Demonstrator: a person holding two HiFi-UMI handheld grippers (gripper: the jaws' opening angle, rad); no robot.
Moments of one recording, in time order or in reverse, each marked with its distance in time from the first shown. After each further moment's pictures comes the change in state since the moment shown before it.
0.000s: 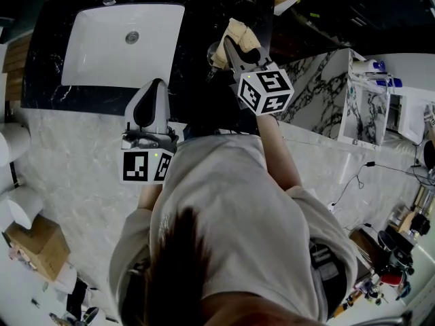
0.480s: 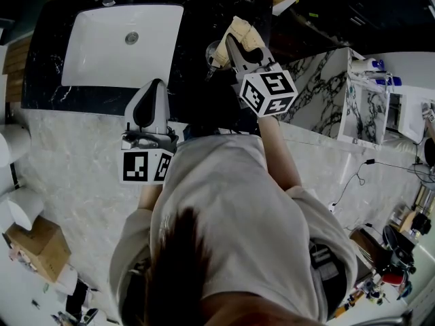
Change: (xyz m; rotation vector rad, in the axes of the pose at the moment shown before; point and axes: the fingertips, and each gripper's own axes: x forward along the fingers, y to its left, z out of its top) left arm -0.003 -0.002 0.002 0.003 -0.009 -0.001; right arm -0.010 0.001 0.016 0.000 -0.058 -0.003
